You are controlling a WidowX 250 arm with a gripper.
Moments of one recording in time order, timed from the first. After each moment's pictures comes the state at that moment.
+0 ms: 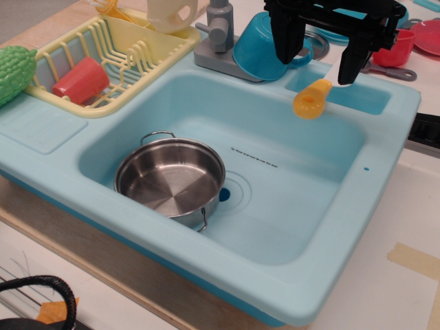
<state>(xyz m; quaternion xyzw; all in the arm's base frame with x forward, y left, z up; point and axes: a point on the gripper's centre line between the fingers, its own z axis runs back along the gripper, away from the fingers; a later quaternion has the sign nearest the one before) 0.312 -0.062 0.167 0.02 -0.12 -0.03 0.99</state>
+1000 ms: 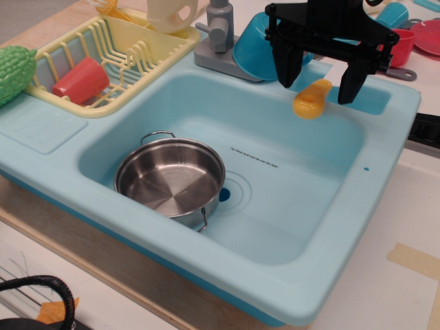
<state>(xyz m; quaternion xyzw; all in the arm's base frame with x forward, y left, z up) 0.323 -0.062 0.135 0.01 -0.11 0.01 0.99</state>
